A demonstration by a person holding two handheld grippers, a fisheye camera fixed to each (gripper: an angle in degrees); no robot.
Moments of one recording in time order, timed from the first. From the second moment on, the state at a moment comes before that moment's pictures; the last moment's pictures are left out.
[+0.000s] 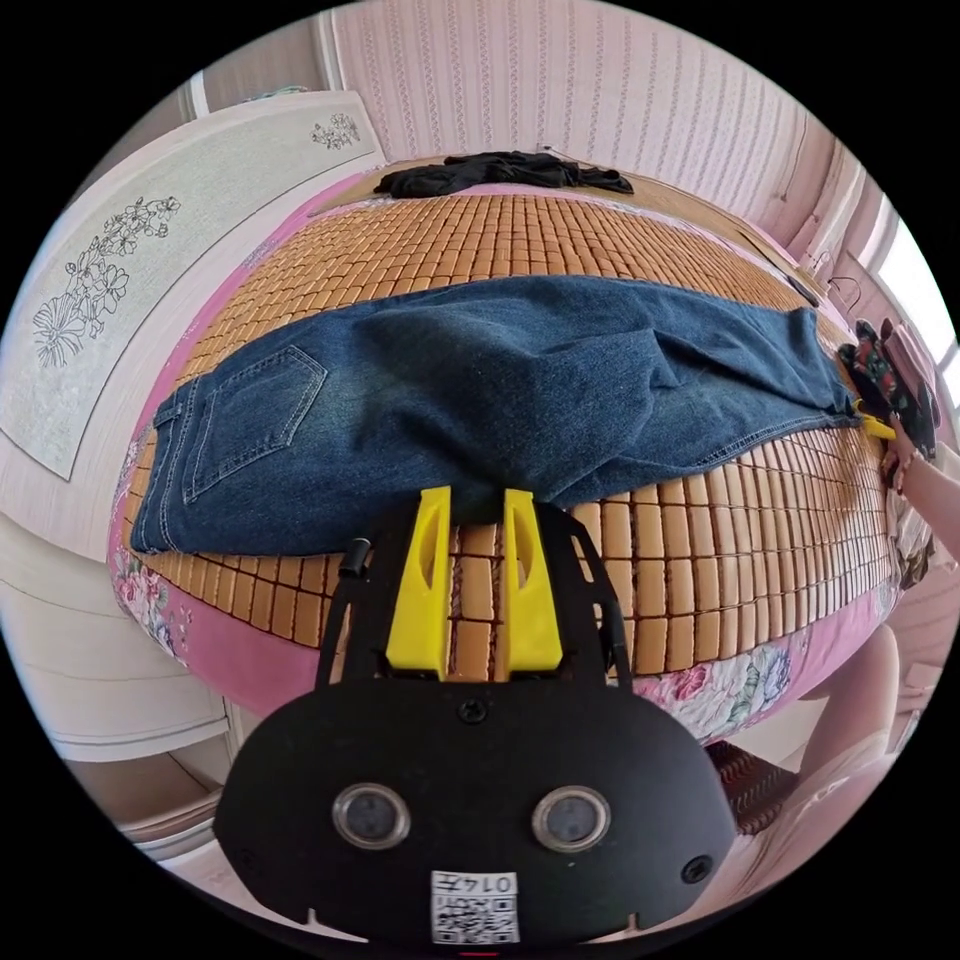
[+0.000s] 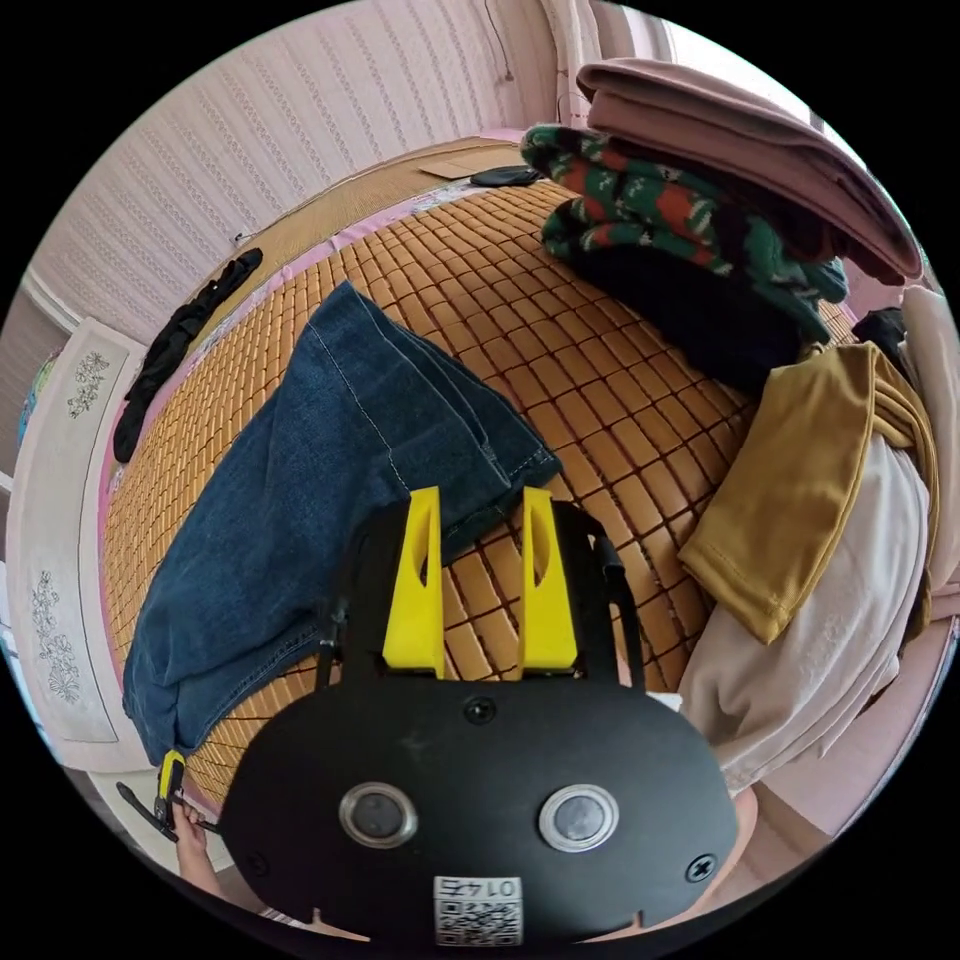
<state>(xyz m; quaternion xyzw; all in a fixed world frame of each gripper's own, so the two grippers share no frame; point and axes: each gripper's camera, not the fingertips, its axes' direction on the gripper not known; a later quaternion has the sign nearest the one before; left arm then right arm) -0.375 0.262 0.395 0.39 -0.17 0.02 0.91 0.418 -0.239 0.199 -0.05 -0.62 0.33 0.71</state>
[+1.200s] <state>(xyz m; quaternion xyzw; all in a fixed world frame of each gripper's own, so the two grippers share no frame) -0.328 0.402 0.435 0.36 -0.16 0.22 0.90 0.478 0.068 0.203 0.01 -0.69 0.21 0.70</state>
